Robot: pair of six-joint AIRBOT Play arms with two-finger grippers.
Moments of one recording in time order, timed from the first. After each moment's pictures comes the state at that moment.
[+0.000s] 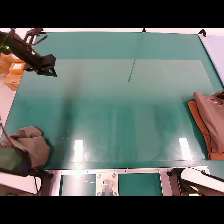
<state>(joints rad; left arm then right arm) -0.01 -1.57 1.84 1.22 -1.65 -1.51 -0.68 -1.22 1.30 -1.12 1.46 1.62</state>
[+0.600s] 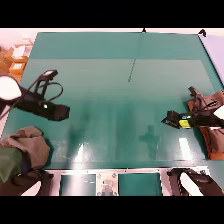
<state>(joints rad) -0.23 -0.93 0.96 1.23 -1.39 -1.60 -0.16 -0.81 0.62 -1.06 1.21 1.53</state>
